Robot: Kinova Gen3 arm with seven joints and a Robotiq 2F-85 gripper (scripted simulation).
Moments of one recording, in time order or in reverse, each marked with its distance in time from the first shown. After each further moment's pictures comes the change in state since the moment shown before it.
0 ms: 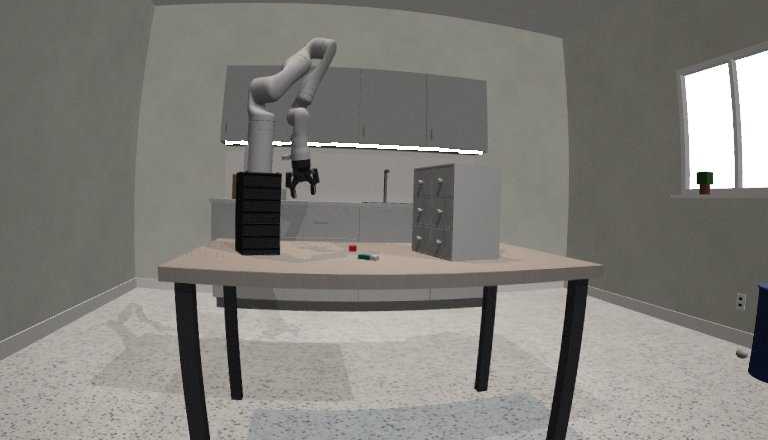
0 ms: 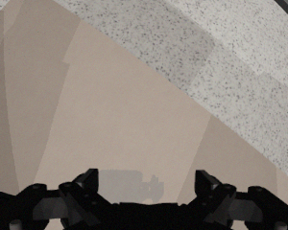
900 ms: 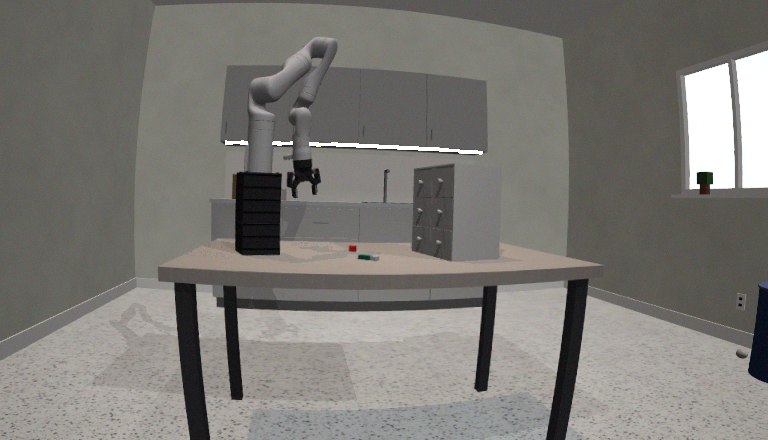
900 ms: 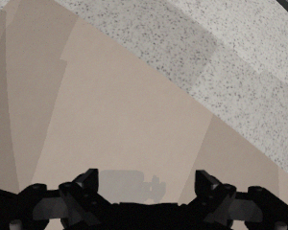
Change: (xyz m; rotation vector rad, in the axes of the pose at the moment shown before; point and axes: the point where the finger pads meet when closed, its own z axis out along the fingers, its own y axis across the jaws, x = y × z) arm -0.004 0.003 0.000 0.009 0.001 0.003
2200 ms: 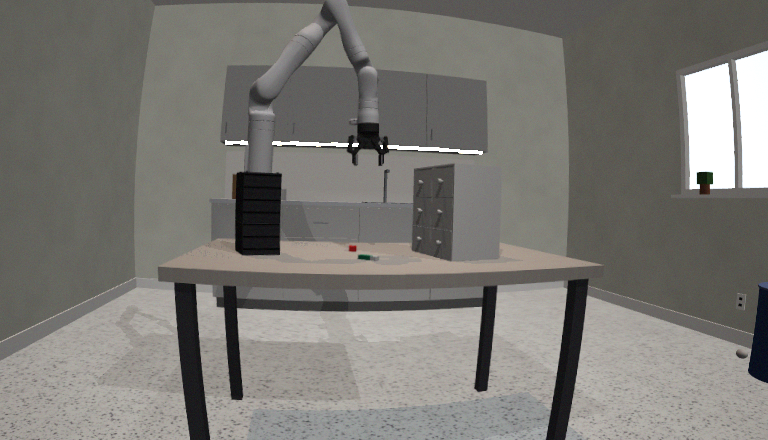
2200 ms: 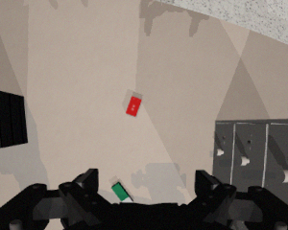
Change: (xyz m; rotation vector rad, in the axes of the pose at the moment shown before) arm -0.311 0.069 -0.117 0.107 -0.055 0.364
